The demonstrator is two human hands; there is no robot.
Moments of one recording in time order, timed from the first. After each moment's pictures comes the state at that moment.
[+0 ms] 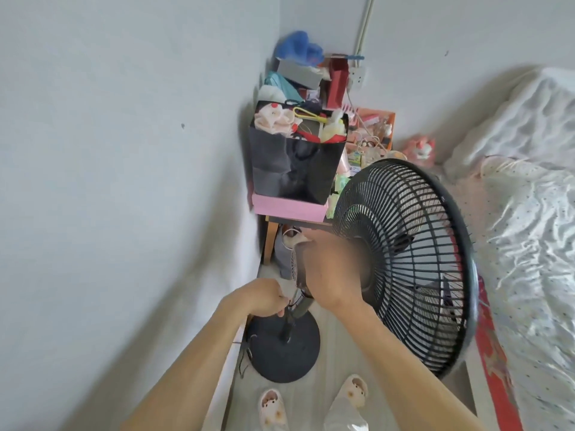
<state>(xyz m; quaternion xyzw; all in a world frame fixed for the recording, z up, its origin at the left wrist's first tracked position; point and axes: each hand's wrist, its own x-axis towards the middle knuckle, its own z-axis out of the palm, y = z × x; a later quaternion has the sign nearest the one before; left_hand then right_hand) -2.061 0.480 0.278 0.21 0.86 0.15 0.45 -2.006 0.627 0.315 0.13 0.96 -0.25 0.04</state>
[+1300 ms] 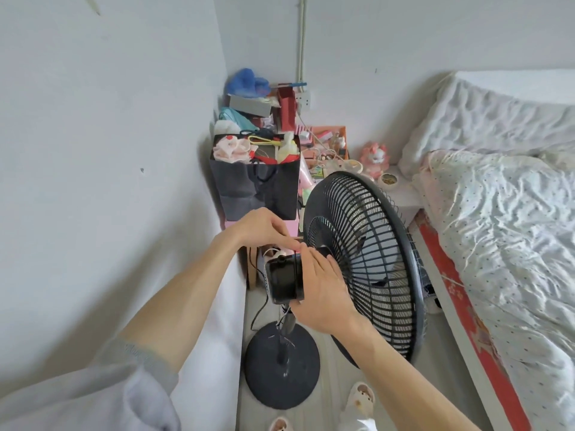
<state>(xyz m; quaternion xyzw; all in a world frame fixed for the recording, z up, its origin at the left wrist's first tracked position) -2.144 0.545 0.369 0.32 0.86 0.27 0.30 -1.963 0.641 0.305 0.08 0.98 -0.18 -0.06</state>
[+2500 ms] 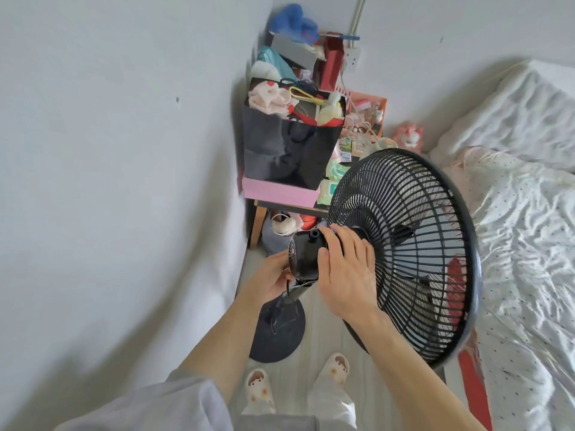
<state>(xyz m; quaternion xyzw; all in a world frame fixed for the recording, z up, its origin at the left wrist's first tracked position) -2.067 0.513 0.202 -0.14 0.47 0.76 0.42 -1.975 0.636 0.290 0.13 0.98 -0.10 -0.12</state>
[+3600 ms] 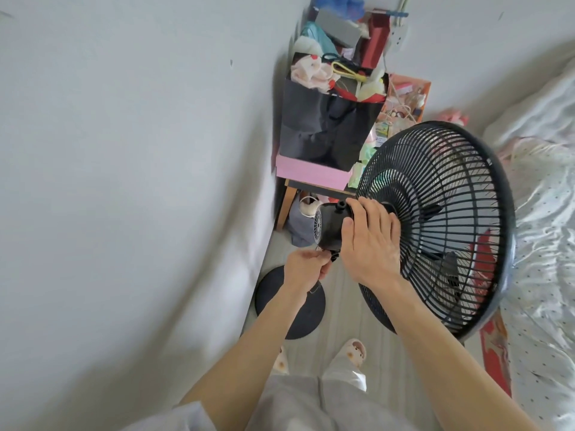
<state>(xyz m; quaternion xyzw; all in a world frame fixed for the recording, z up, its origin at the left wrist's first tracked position) -1.994 0.498 0.224 -0.16 0.68 0.65 0.31 -1.972 0.620 0.281 0.12 0.98 -0.10 -0.13</state>
